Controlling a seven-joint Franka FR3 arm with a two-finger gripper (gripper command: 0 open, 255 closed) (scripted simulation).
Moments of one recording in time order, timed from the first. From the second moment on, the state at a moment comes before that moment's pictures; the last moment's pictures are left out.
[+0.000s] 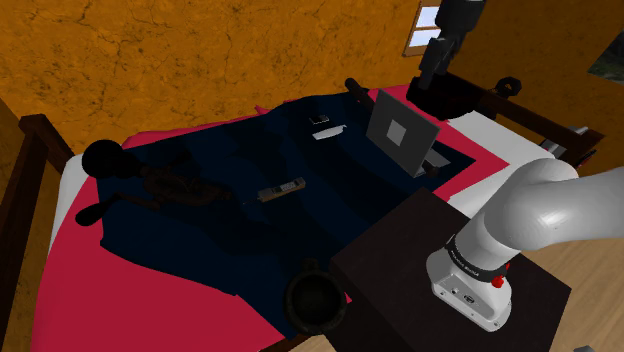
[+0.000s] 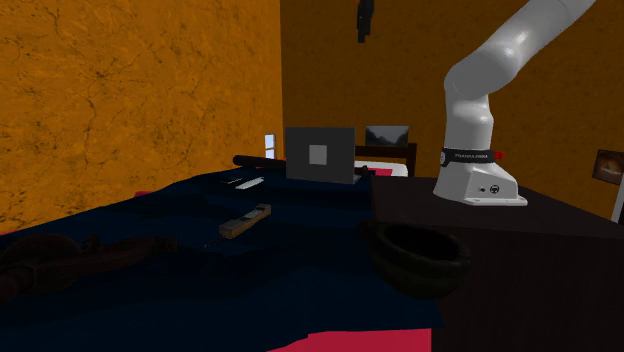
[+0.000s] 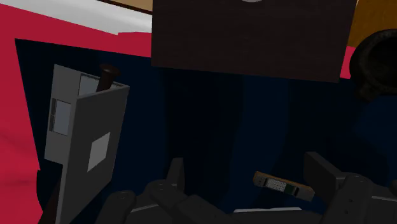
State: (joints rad) arm 0.00 -0.81 -0.01 -2.33 -0.09 1.53 -0.15
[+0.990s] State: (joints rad) arm 0.10 -0.49 -0.09 -2.44 -0.11 1.97 -0.42
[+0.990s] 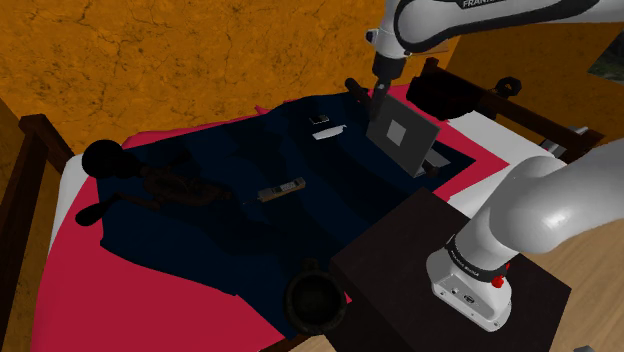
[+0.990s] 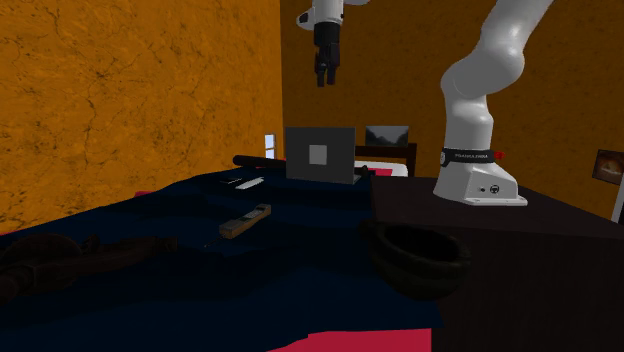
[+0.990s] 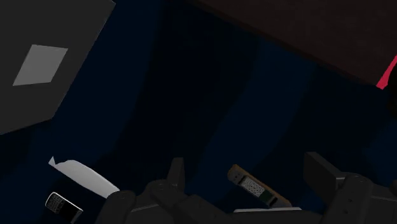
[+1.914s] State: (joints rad) arm 0.21 -0.01 -0.09 -2.33 -0.04 2.35 -0.73
